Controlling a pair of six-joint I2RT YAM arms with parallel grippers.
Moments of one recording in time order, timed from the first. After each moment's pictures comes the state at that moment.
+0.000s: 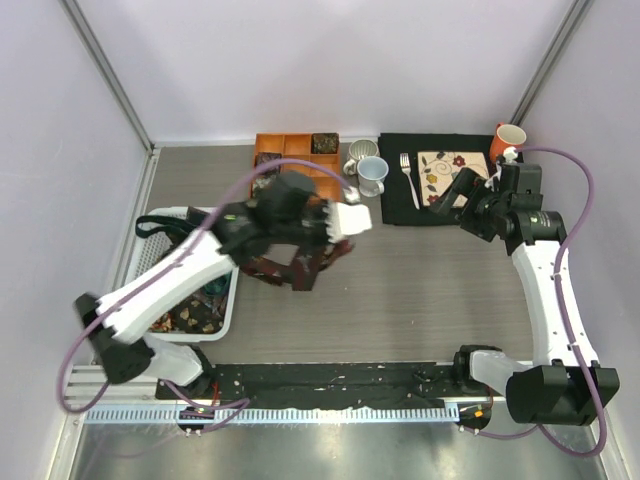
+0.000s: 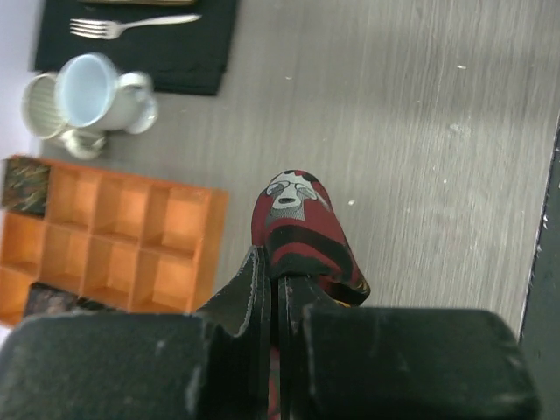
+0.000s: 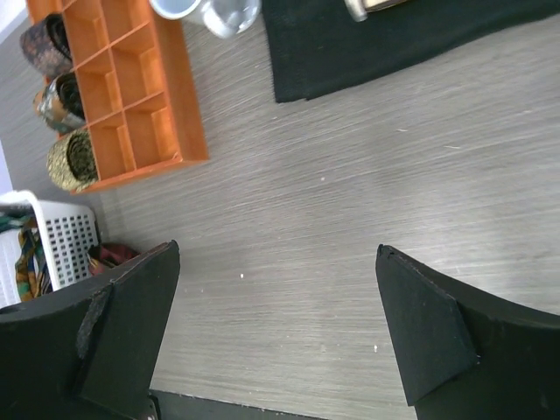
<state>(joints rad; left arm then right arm) -0.88 1.36 1.52 -0.79 0.22 0.56 -0.06 1.12 1.19 -0.78 -0.25 0.49</state>
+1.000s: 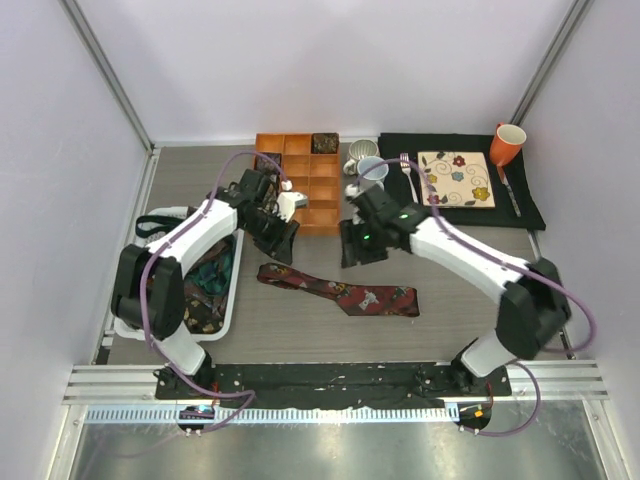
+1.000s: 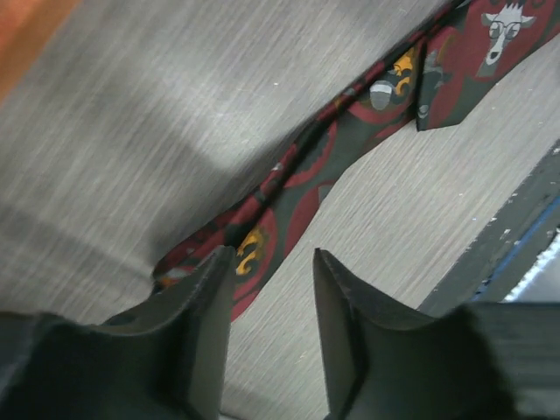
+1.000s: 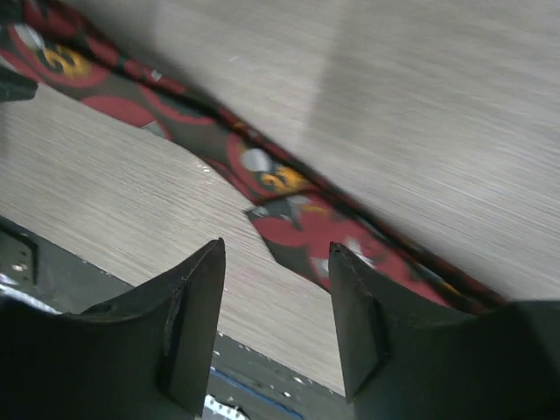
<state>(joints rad) -0.40 1.64 1.26 -0.81 0.50 0.27 0.62 1.47 1.20 -0.72 -0.13 0.41</state>
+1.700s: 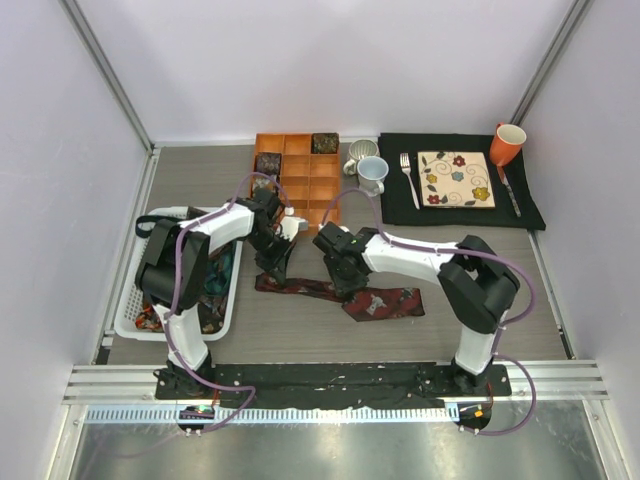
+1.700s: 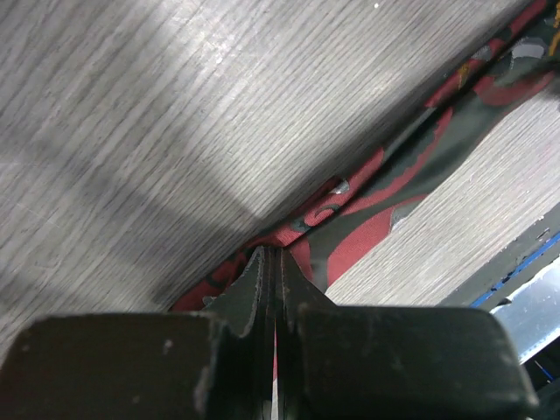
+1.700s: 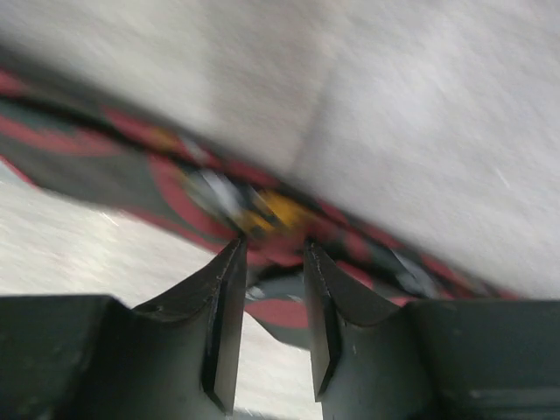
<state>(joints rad) -0.40 1.87 1.21 -0.80 0.45 0.21 0.86 1.82 1.20 -0.65 0.10 0.50</state>
